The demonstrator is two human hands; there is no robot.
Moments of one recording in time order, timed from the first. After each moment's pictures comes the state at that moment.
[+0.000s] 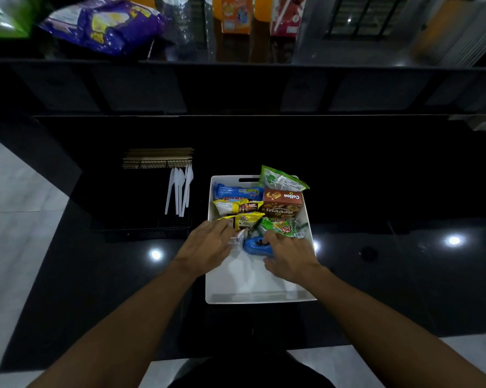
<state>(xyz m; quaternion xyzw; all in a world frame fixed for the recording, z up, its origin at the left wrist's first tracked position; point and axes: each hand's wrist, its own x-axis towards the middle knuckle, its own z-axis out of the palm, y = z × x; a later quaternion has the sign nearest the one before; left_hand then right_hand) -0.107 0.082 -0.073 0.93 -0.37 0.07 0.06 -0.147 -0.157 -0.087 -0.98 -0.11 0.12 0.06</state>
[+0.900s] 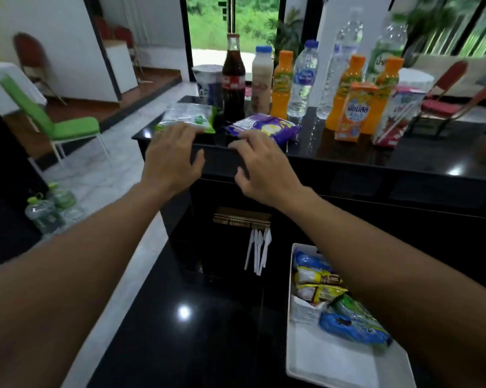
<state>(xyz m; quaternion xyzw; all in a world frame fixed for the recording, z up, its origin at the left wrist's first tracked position) -0.013 0.323 0.193 0.92 -0.09 0.38 0.04 -0.005 0.106 0.197 -0.88 -0.35 -0.29 0.12</state>
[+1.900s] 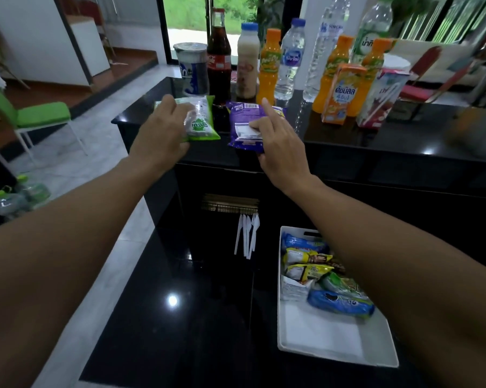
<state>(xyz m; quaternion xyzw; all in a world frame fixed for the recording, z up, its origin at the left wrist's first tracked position) -0.008 0.319 0.207 0.94 -0.13 0.31 0.09 0.000 0.072 0.186 -0.91 -0.24 -0.29 0.13</state>
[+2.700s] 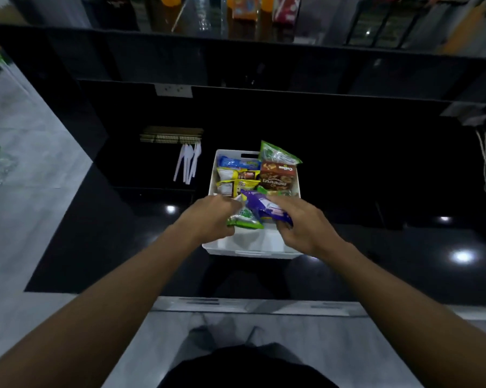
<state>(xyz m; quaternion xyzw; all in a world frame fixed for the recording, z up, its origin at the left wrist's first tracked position) -0.188 0.060 0.017 0.96 -0.28 -0.07 0.06 -0.224 -0.189 0.006 -0.95 -0.20 -0.03 0.22</state>
